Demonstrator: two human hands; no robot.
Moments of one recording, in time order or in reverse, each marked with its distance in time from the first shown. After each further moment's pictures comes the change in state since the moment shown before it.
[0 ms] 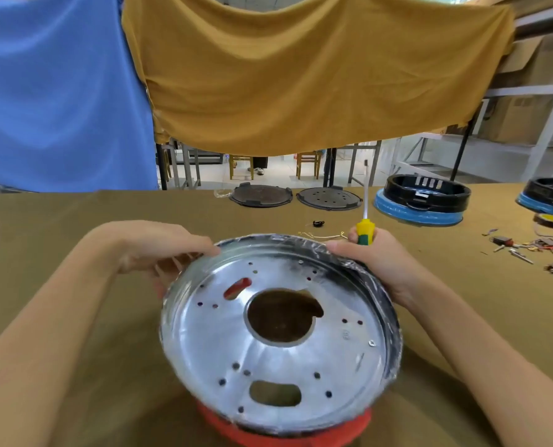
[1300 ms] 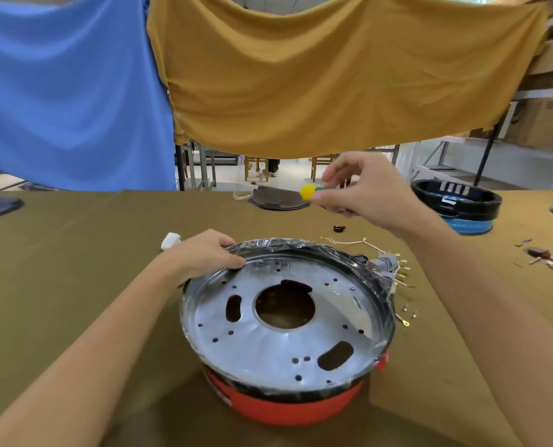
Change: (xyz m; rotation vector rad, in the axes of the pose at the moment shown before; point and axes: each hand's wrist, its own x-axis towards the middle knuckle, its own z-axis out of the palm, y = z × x) left_hand 0.042 -0.011 0.020 0.019 0.371 0.111; right_hand 0.040 -0.089 0.037 -0.378 0.051 -0.432
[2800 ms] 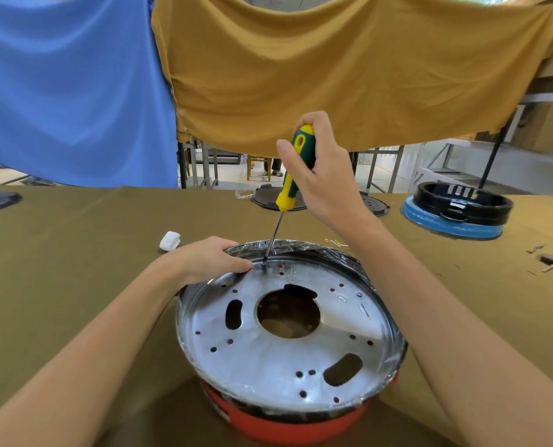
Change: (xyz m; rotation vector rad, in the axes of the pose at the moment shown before) left_hand 0.021 -0.016 0.009 0.087 0.003 -0.053; right_hand 0.035 -0.012 0.065 0.022 0.240 -0.468
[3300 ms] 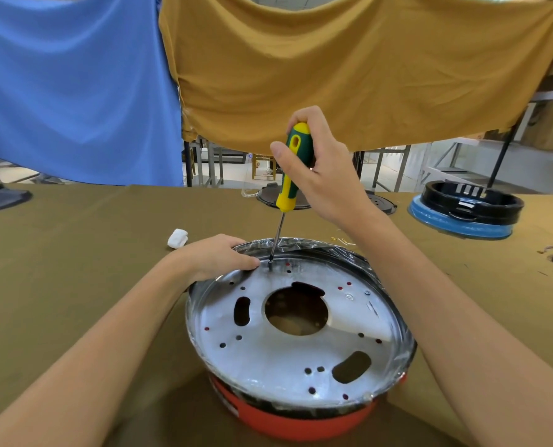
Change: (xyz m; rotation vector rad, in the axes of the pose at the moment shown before) left_hand -0.008 0.006 -0.003 0.009 -0.032 0.012; right_hand 0.000 -0.011 0.000 0.036 -0.115 -0.068
